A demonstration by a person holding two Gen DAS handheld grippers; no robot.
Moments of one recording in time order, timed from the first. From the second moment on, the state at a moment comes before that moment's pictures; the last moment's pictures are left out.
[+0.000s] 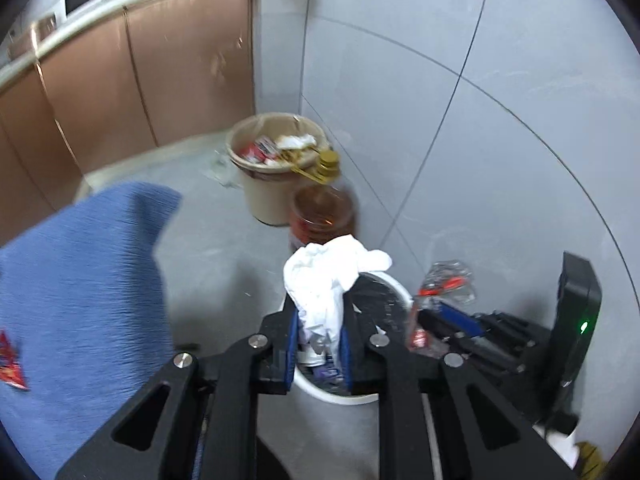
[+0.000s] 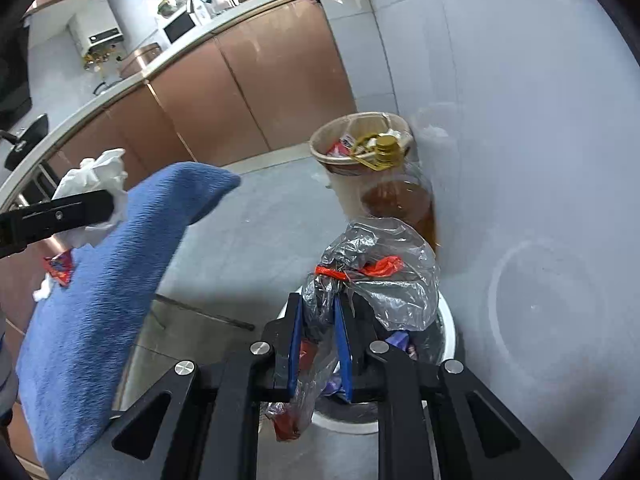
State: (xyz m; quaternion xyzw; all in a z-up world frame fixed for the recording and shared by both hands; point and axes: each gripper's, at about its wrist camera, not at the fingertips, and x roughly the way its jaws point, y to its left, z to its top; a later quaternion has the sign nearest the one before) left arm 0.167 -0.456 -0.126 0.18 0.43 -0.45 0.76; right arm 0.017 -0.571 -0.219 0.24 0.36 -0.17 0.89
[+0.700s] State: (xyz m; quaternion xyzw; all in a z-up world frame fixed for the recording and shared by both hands) left arm 0.165 -0.455 -0.121 0.13 0.44 -0.47 0.75; right arm 0.021 -0.567 -0.222 0.25 0.36 -0.18 0.88
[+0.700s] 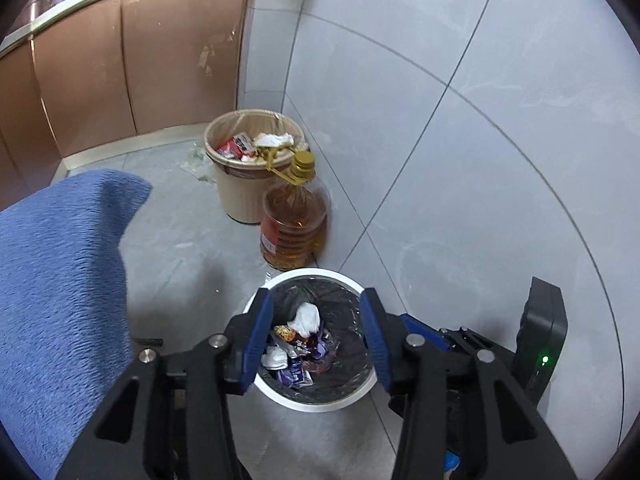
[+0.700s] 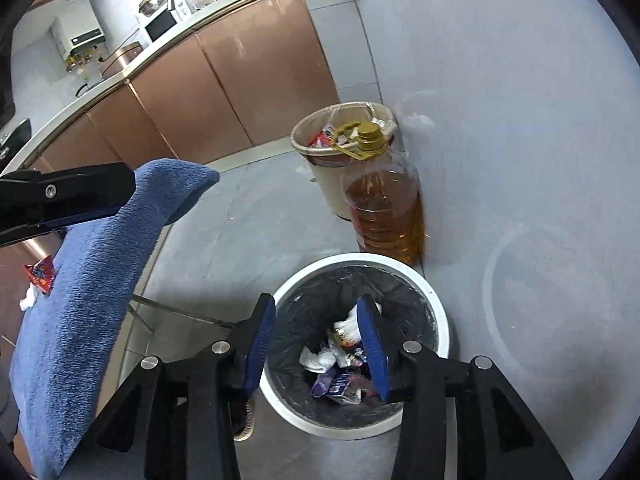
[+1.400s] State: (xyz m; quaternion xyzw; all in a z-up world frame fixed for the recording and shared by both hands) left arm 0.178 -0.297 -0.062 0.04 0.39 -0.41 0.83; right arm 0.015 -0.492 -0.145 0.19 0.32 -0.13 0.92
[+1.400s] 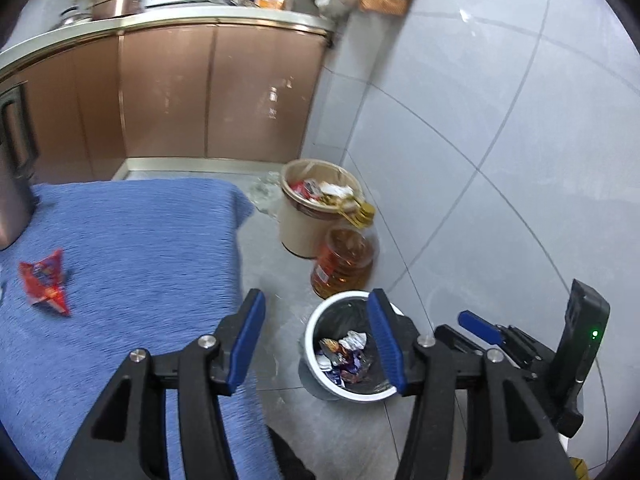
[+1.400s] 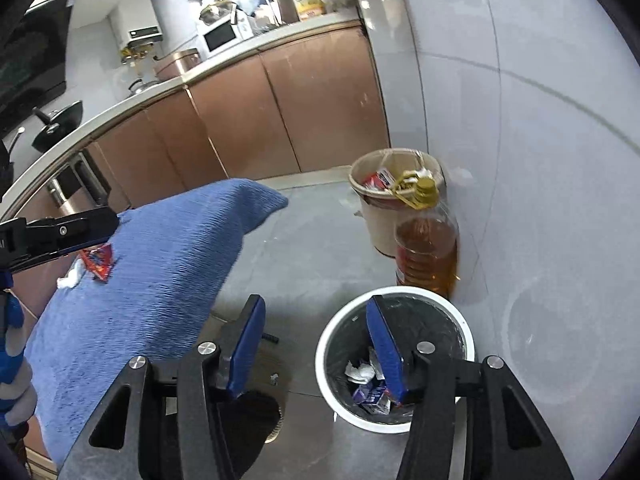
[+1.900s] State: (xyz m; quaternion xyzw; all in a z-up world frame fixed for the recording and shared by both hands) left arm 0.185 -0.095 -0.023 -0.09 0.32 -0.29 0.90; right arm 0.013 -0.409 -0.090 0.11 0.30 -0.08 0.95
